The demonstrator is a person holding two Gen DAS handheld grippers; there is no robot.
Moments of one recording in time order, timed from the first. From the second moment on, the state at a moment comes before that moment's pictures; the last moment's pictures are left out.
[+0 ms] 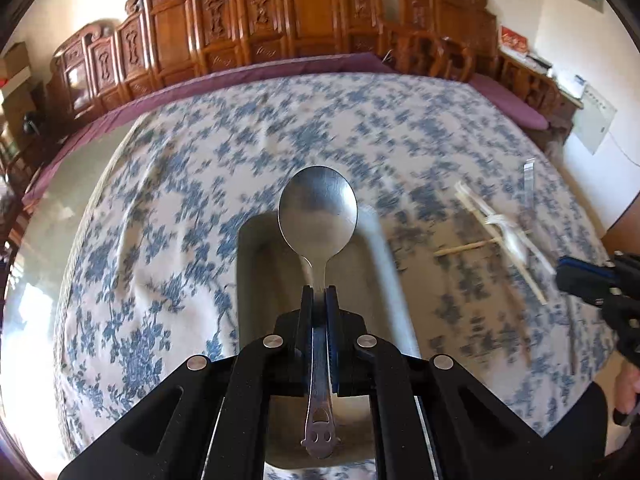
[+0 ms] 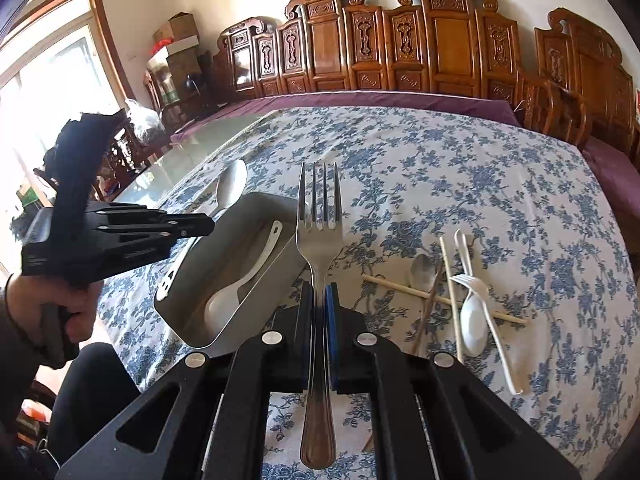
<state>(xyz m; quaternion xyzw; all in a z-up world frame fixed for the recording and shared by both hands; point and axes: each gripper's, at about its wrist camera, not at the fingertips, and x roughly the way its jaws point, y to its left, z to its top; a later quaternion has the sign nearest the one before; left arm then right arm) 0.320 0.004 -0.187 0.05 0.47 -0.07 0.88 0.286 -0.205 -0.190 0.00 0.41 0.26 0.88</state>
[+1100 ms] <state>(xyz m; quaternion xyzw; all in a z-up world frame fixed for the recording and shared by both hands) 0.301 0.018 -0.203 0.06 0.47 -0.06 0.88 0.286 -0.187 -0.201 0.01 0.42 0.27 0.87</state>
